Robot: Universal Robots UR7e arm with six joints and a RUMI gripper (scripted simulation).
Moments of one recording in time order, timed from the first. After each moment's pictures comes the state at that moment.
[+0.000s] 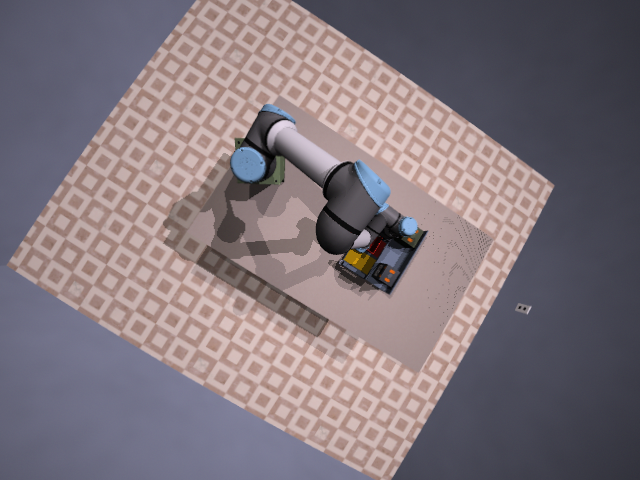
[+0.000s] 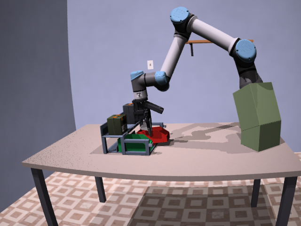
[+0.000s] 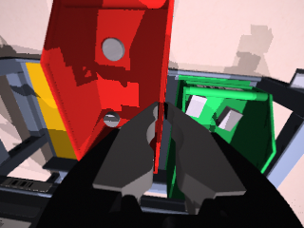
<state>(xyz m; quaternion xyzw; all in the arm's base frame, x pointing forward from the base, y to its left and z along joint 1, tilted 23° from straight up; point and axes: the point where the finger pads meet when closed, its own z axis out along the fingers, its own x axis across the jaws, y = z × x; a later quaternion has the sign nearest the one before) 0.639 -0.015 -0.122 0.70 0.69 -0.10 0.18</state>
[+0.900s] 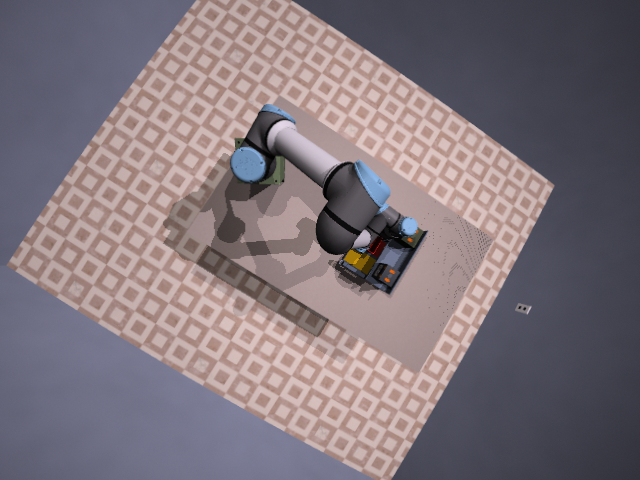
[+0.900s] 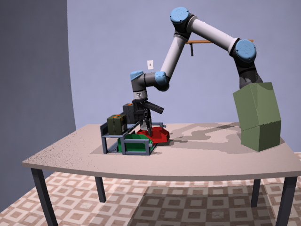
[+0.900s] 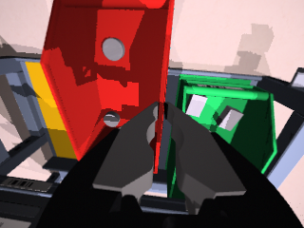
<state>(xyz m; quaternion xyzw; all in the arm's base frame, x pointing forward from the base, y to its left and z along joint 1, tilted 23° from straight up) 0.640 -0.015 -0.122 0.70 0.68 -0.10 0.18</state>
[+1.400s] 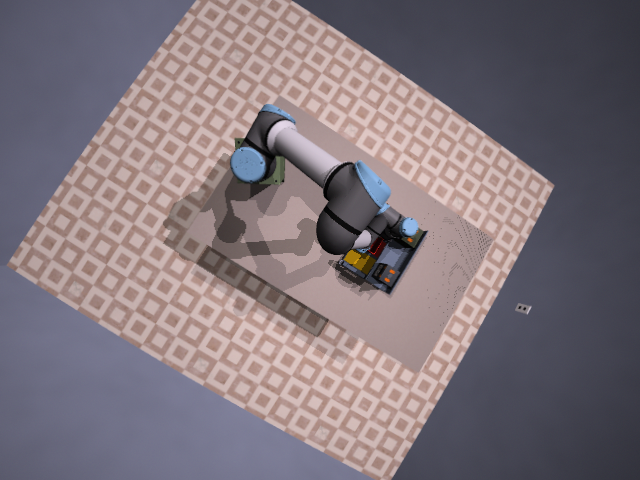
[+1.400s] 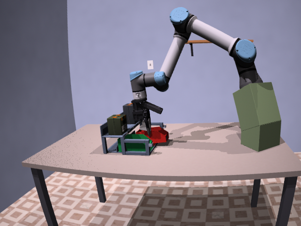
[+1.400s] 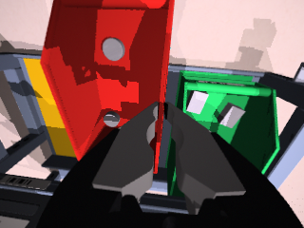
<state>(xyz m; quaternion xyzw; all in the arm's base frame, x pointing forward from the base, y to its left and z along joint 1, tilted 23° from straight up) 0.645 -0.016 -0.122 0.70 0.68 -0.10 0.18</state>
